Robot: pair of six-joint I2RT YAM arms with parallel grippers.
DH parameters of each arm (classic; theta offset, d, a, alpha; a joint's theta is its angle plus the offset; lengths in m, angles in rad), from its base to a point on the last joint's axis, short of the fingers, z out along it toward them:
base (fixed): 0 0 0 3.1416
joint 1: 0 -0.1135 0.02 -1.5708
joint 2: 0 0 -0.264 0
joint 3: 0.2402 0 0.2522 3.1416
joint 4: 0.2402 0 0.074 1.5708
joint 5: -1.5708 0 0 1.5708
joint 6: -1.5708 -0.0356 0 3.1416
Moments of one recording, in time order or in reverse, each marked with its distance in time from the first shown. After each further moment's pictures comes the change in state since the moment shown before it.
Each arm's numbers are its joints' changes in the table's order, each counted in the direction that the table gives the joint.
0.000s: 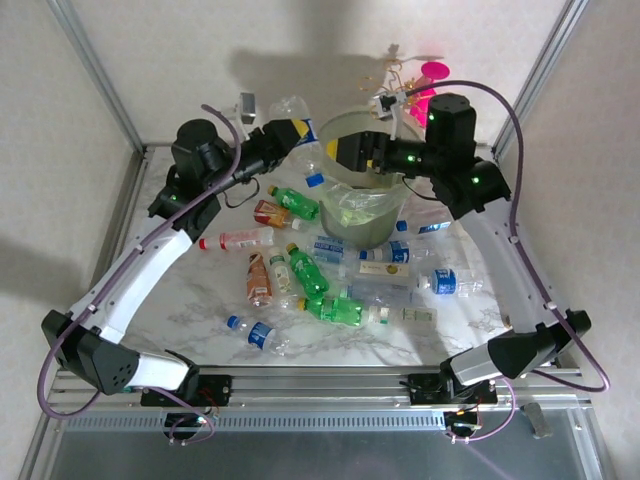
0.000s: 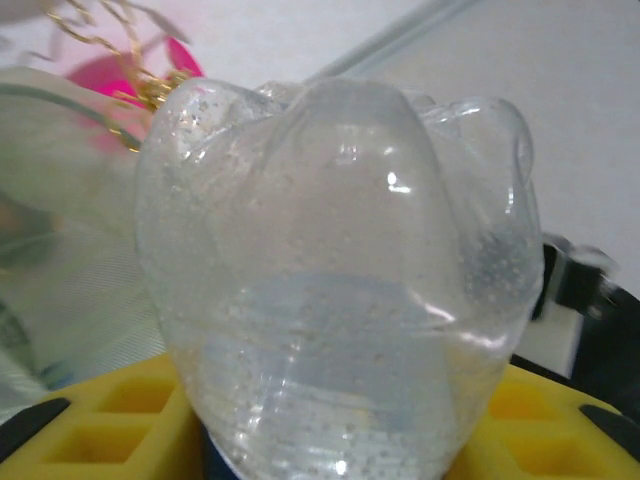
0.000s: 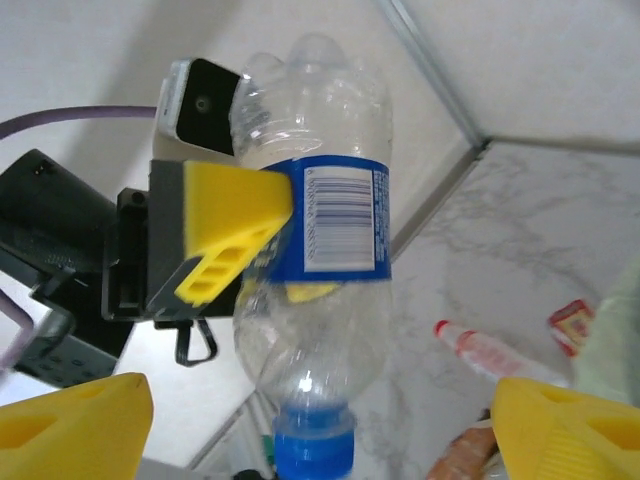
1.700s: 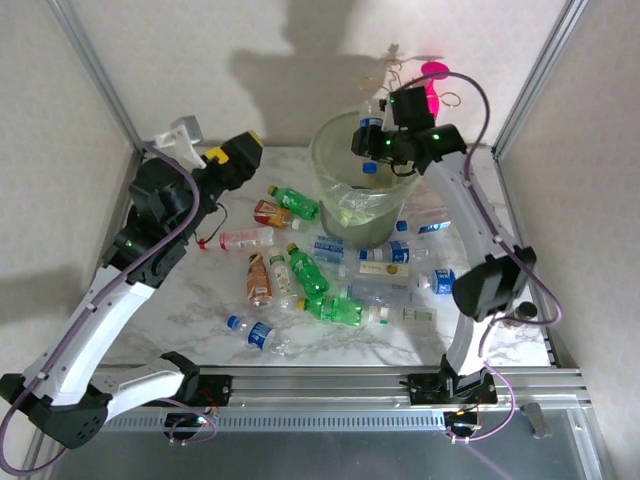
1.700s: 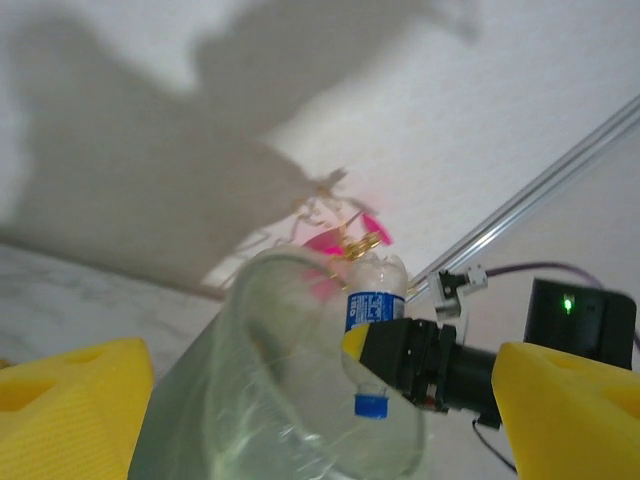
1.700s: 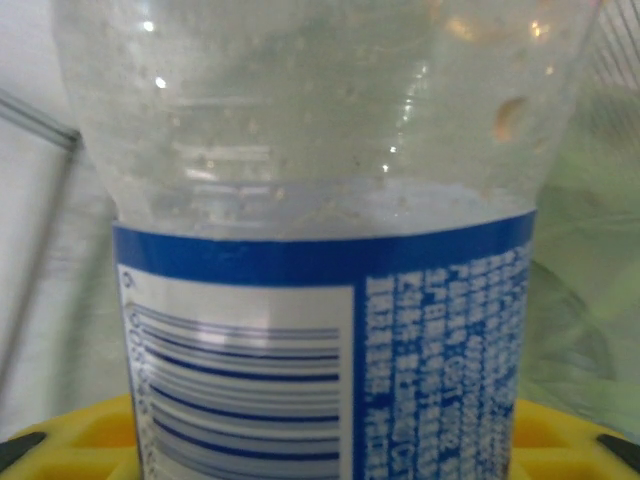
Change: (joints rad) left arm 0.048 0.308 -0.155 0.235 0.616 -0.320; right arm 0.053 -0.423 0.322 0.425 -0.700 0.124
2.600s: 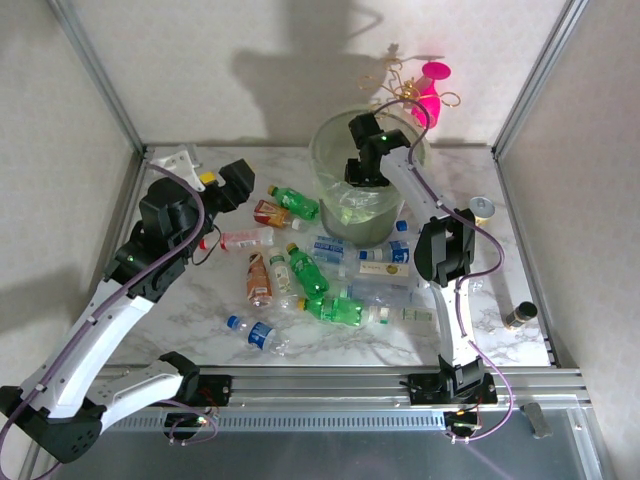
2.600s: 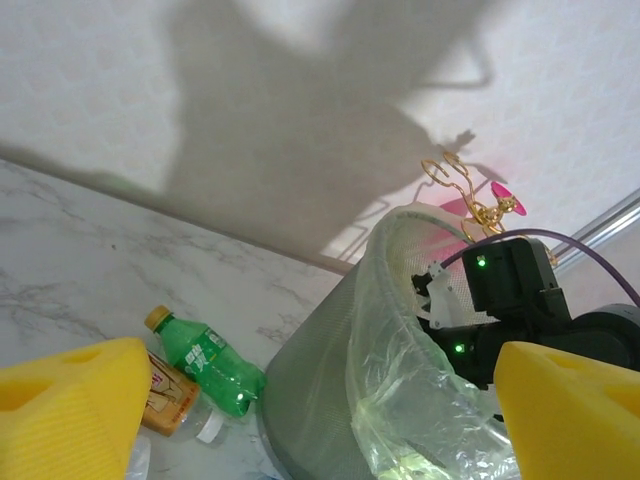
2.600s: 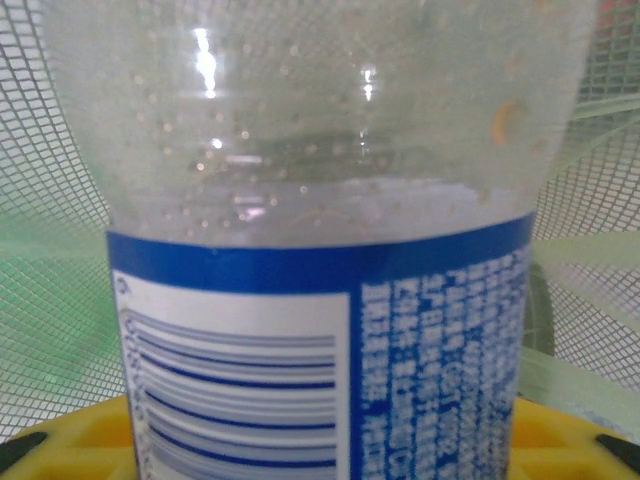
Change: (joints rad) left arm -0.008 0.080 -0.124 0.085 0.137 -0.076; right arm -0.034 -0.388 0.172 0.165 -0.196 0.042
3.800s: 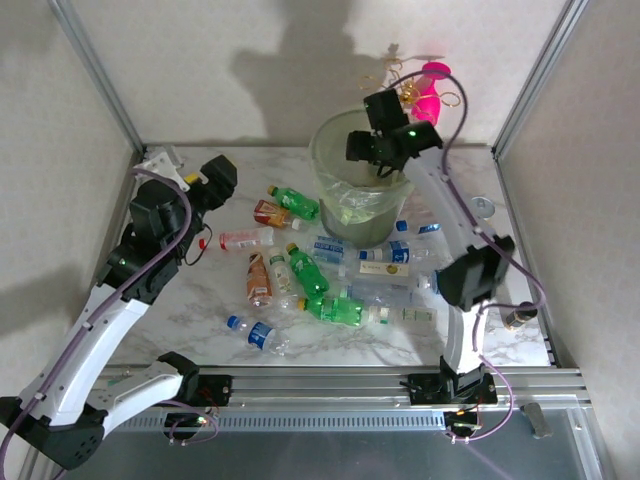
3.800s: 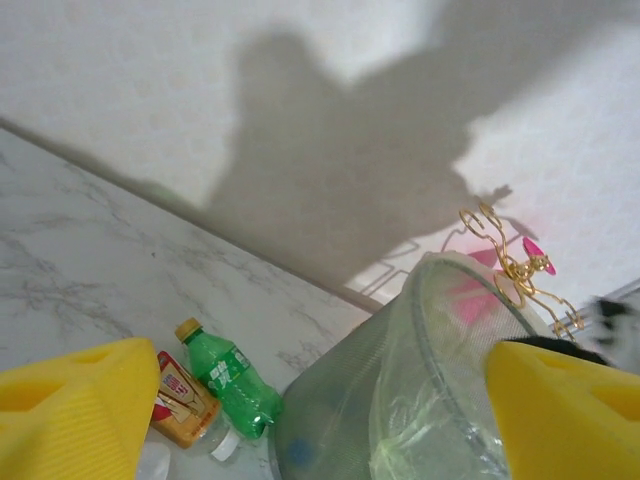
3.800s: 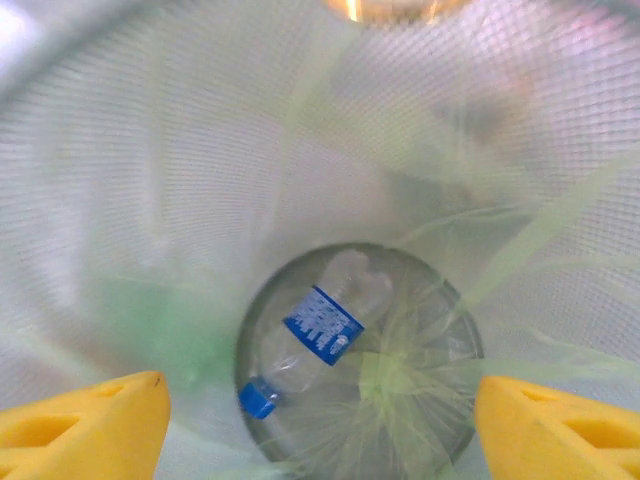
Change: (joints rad) left arm -0.064 0.030 -0.008 0.034 0.059 0.103; right arm -0.047 0.376 -0.108 -0.101 -0.101 -0.030
